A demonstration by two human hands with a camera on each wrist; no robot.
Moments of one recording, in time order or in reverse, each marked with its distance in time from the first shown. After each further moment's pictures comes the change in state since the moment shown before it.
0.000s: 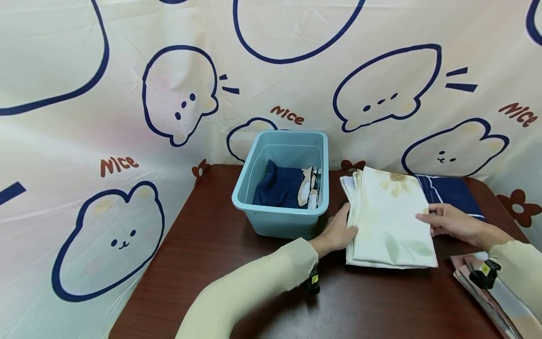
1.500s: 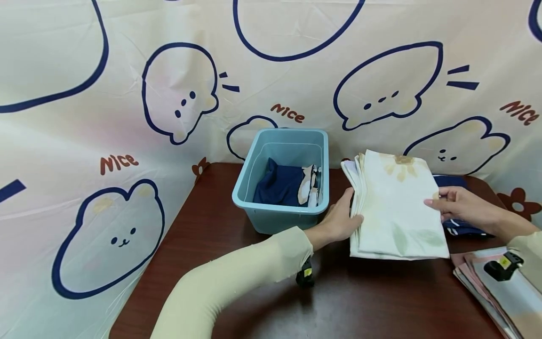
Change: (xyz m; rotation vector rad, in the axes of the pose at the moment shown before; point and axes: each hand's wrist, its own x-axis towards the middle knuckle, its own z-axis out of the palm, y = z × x) left_hand -0.019 0.039 -0.034 -0.015 -0.024 0.092; right_hand -0.026 -0.054 -0.013 -0.179 0.096 0.001
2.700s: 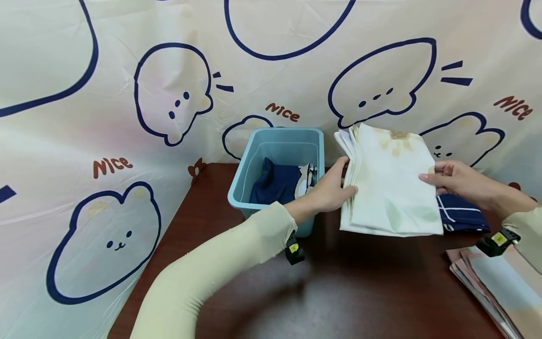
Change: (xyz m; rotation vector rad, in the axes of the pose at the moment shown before) left_hand 0.004 0.047 -0.061 -0.070 -0.058 0.114; right_hand -0.003 -0.041 -0.022 0.011 0.094 -0.111
